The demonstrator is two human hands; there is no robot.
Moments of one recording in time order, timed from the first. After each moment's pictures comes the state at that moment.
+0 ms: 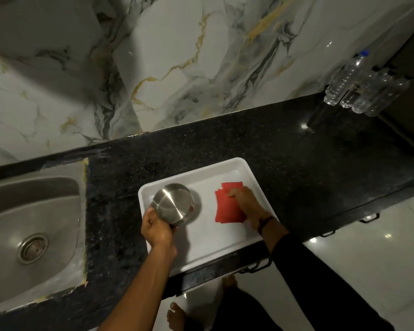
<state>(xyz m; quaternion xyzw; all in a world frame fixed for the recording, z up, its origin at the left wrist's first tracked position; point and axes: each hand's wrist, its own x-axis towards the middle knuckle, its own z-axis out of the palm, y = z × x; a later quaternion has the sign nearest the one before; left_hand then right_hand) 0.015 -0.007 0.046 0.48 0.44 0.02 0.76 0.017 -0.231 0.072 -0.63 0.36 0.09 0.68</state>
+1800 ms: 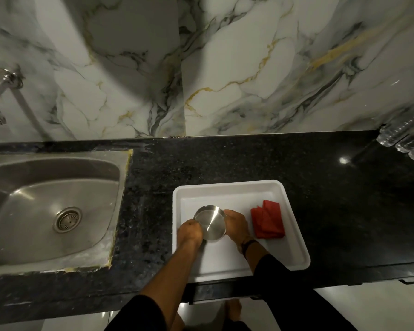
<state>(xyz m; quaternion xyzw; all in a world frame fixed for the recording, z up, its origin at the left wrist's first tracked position) 0.030 0.010 0.021 0.71 0.39 -0.22 0.55 0.039 -0.132 0.031 -0.80 0.27 0.17 0.52</state>
